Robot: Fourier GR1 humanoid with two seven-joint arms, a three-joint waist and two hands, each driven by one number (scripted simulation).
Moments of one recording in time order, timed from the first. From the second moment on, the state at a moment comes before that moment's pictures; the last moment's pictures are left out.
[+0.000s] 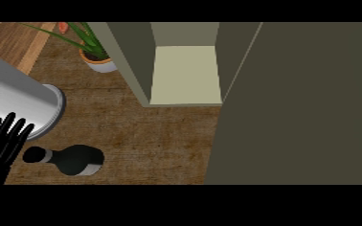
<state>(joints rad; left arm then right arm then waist) 0.26 0.16 0.40 -1.81 0.39 -0.58 -0.04 -0.06 -0.20 0.58 -2.51 0.09 -0.40 0.63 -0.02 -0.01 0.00</state>
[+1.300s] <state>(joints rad) 0.09 0.21 0.40 -1.15 0.03 -0.59 -0.52 -0.11 -0.29 0.64 -2.51 0.11 -0.51 0.64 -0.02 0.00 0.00</state>
